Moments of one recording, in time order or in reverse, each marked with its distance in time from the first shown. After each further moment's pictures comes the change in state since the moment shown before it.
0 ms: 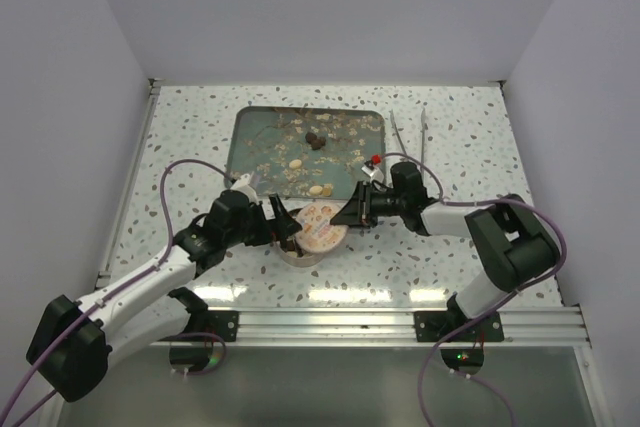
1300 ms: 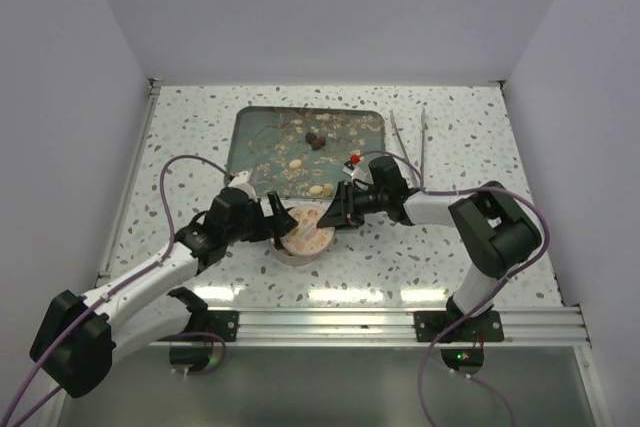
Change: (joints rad) left arm 0.018 0.037 0.000 0.019 -0.034 0.058; right arm 0.093 0.116 0.154 -0.148 0.023 -0.063
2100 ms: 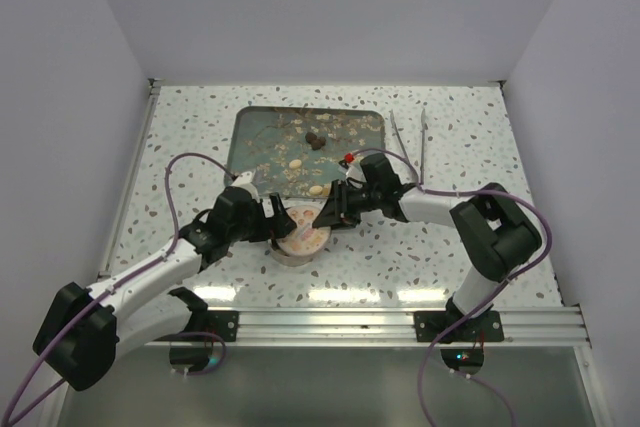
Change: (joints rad) left arm 0.005 0.043 0.006 -0.001 -0.014 0.046; right arm 0.046 -0.013 0.072 -0.137 0.081 -0.014
